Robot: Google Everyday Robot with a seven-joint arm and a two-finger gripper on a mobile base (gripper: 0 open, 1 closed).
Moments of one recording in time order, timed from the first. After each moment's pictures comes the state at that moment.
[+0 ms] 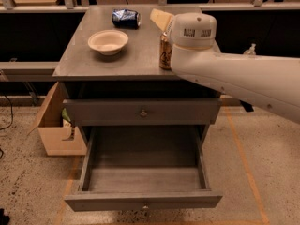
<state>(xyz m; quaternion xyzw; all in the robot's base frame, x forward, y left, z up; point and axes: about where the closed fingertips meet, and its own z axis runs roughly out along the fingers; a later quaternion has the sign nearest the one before) 0.742 -0.107 0.960 -0.77 0.18 -0.61 0.10</state>
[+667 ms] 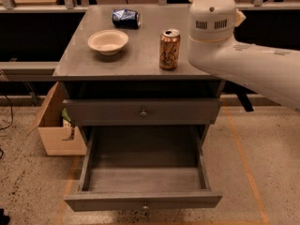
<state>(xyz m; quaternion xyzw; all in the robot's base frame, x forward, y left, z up) 0.725 -0.183 1.045 -0.66 0.28 -0.69 0.09</state>
